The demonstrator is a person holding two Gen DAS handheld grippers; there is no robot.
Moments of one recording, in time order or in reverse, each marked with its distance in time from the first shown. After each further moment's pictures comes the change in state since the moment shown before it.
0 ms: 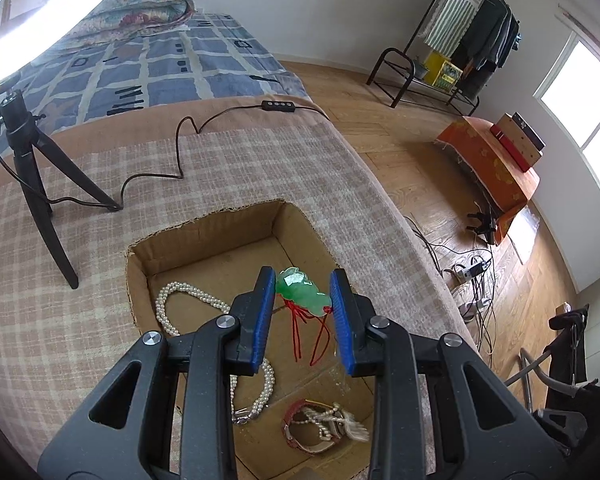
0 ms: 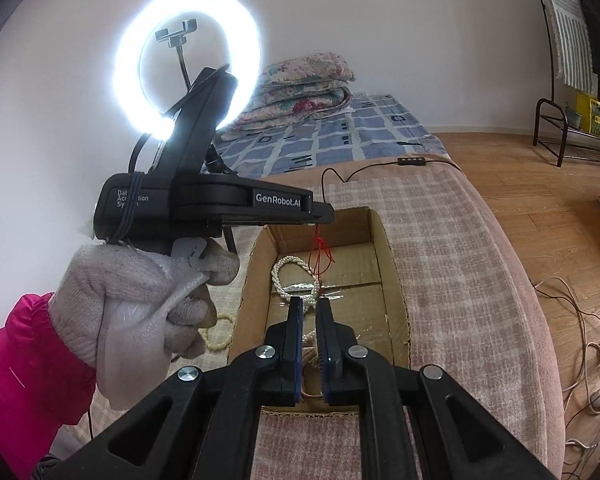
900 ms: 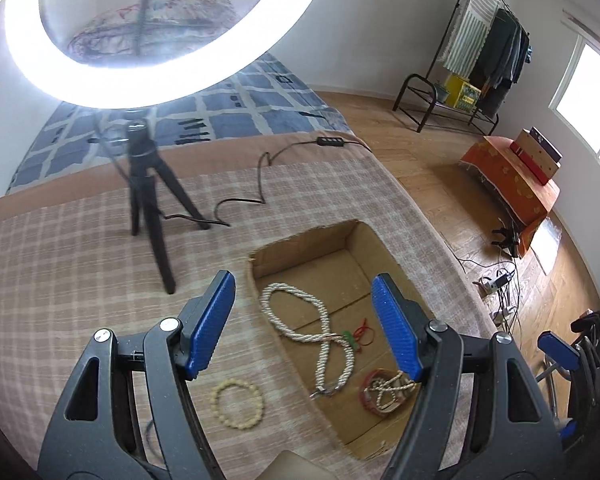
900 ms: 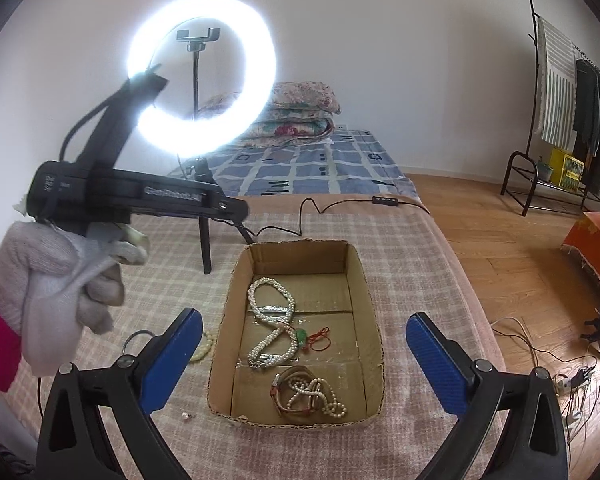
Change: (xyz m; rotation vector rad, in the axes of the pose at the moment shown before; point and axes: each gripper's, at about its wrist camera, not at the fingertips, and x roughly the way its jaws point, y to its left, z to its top) left arm -0.090 0.064 -0.010 0.011 -0.105 0.112; right arm -0.018 0.041 0.002 -0.123 -0.093 -0.174
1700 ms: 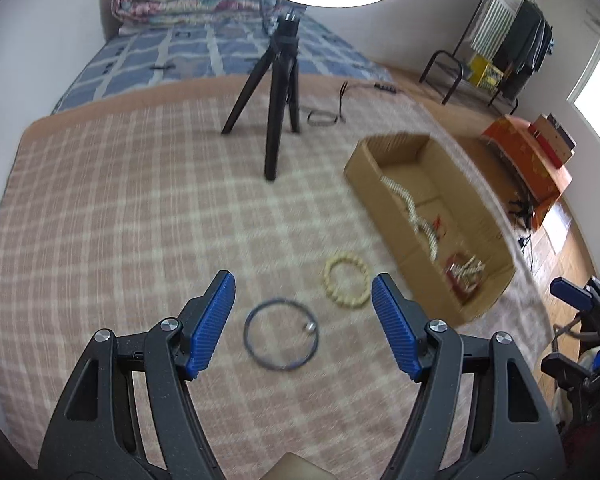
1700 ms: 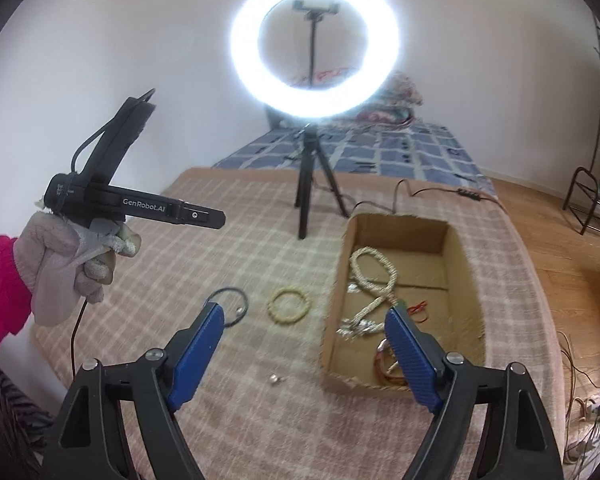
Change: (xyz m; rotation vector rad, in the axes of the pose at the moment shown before) left arm -0.044 0.112 -0.109 -0.046 0.142 0.043; right arm -0.009 0.082 -0.043 -0.162 0.084 0.238
